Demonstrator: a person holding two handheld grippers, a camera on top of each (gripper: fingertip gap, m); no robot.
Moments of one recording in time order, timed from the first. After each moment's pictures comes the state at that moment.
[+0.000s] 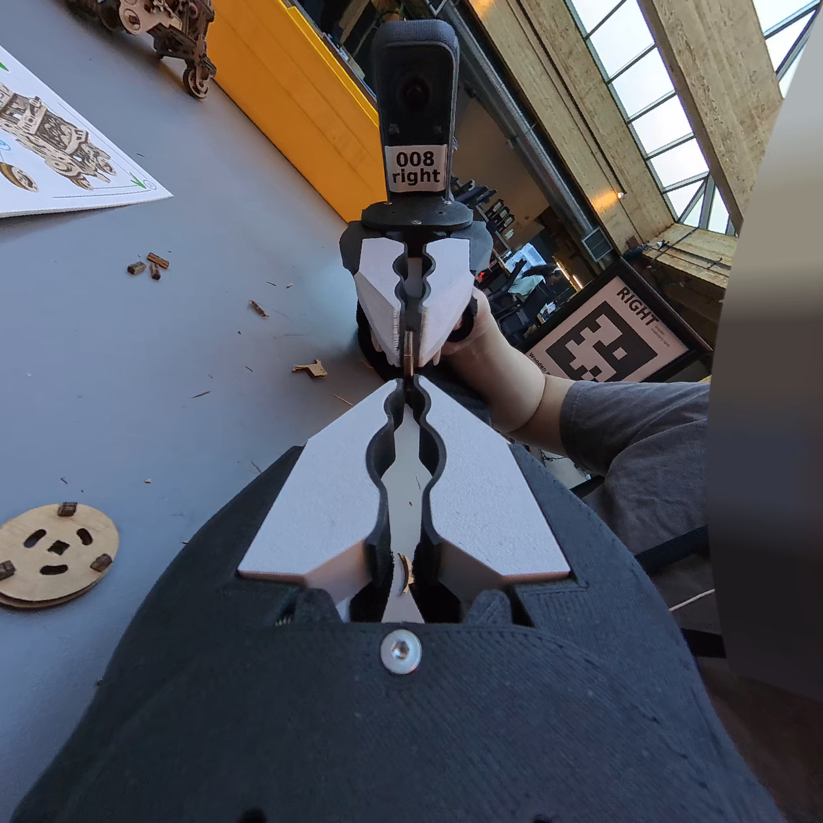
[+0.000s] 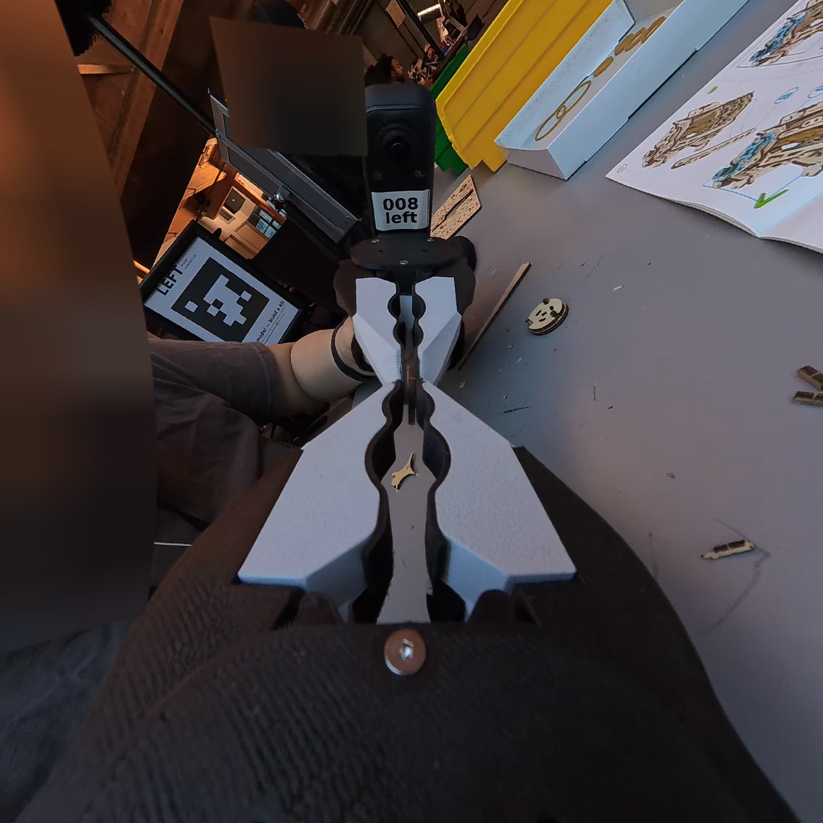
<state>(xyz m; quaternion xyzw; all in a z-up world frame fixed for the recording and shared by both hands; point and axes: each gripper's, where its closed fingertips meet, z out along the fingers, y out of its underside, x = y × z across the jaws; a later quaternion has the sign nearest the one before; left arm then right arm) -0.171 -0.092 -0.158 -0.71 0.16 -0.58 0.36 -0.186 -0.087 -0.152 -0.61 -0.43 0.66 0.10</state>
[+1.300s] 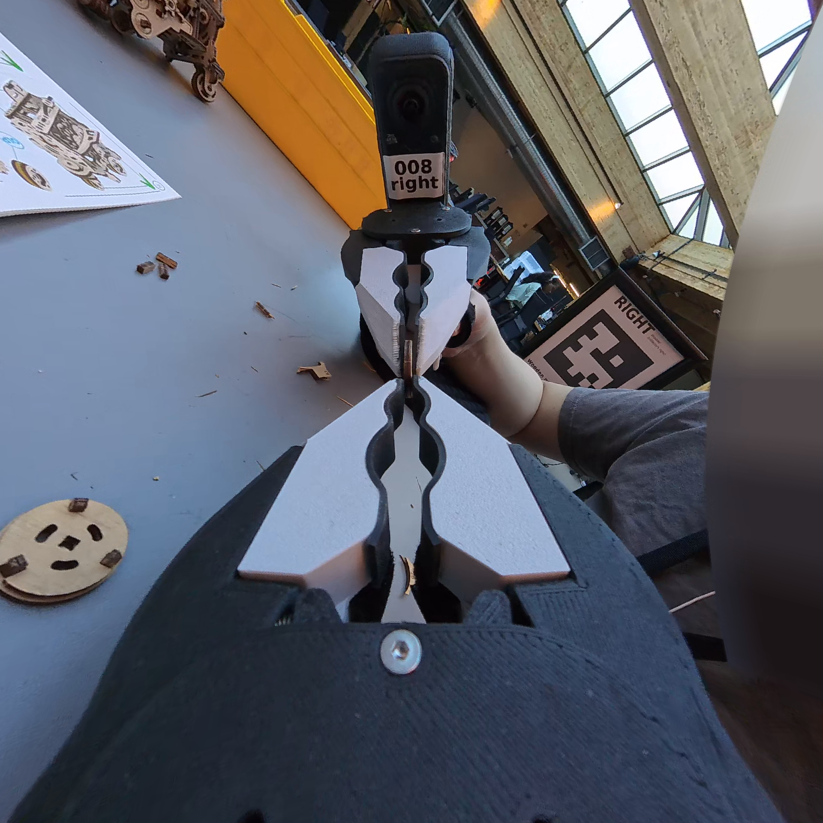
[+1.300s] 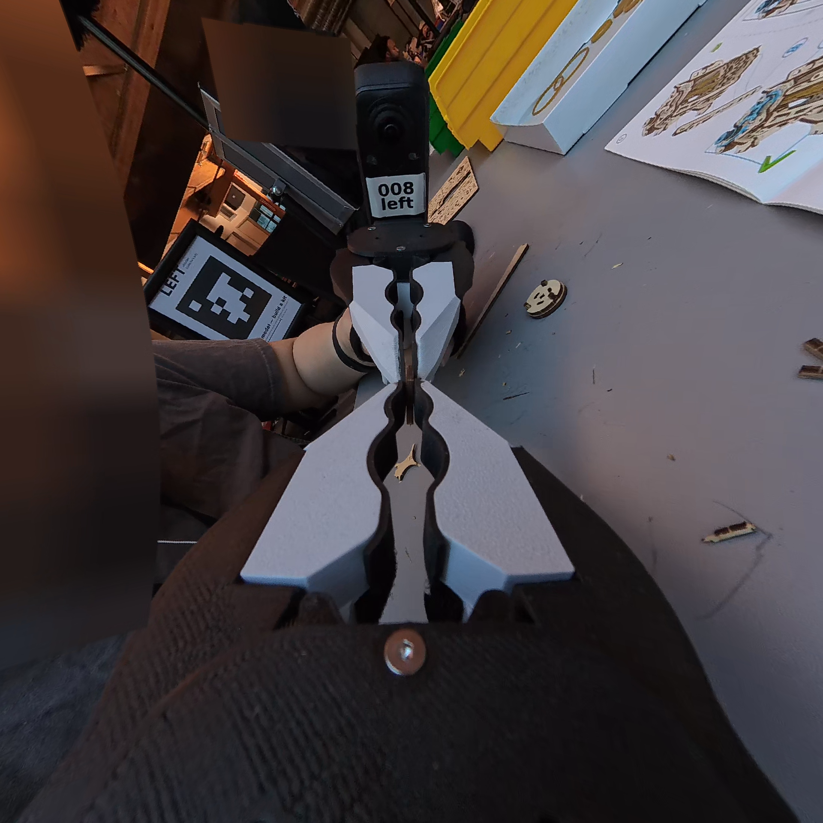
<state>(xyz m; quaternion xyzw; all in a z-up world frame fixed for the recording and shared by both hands) -0.173 -0.089 -0.159 -0.71 0.15 -0.58 0.36 -0.184 -0.088 -0.158 -0.62 -0.43 0.65 0.07</state>
